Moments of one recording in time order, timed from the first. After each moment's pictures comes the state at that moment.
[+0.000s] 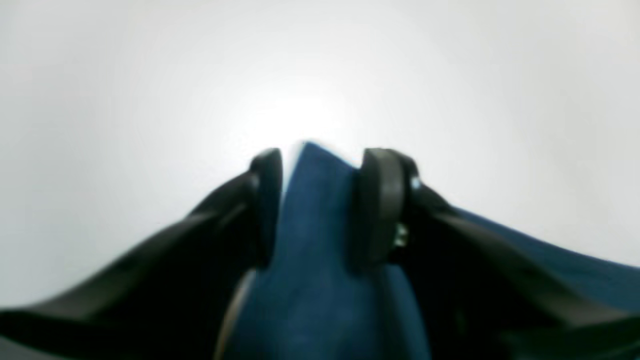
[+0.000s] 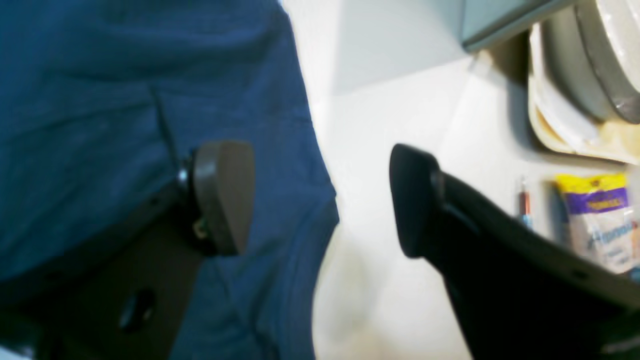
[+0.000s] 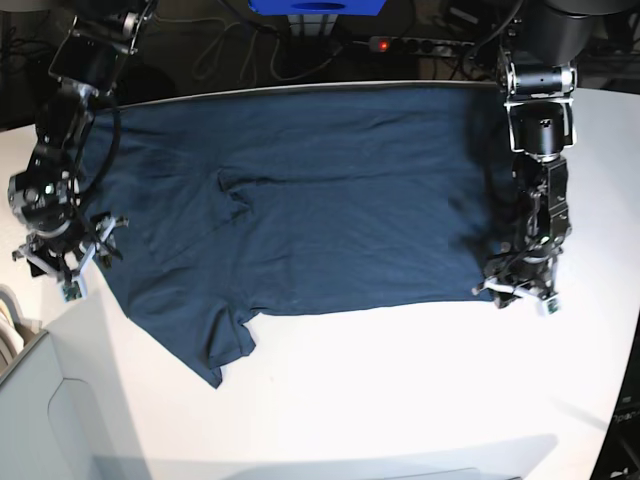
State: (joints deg) left arm -18.6 -19.7 -4.0 50.3 -28.4 -4.1 16.5; right arm 4.4 12.6 25.0 93.2 -4.0 35.7 -49.7
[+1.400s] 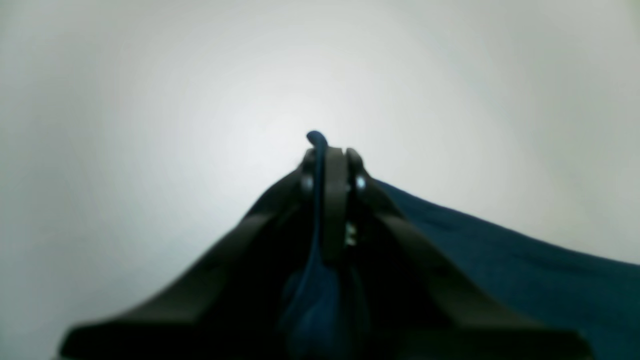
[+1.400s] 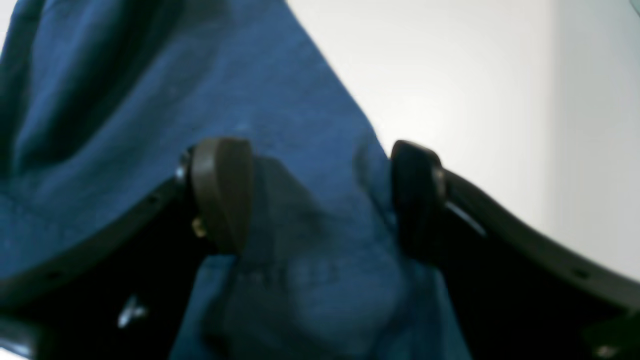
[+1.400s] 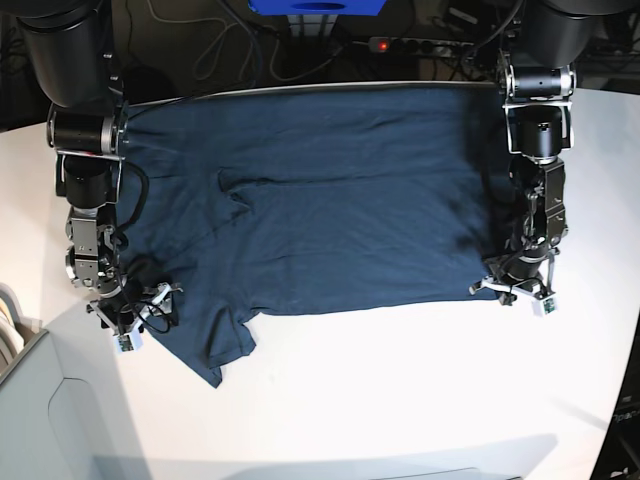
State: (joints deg) left arm -18.9 -19.9 -3.6 48.1 -28.5 -4.0 15.0; right arm 32.0 16.3 3.8 28.9 -3.4 28.3 -6.7
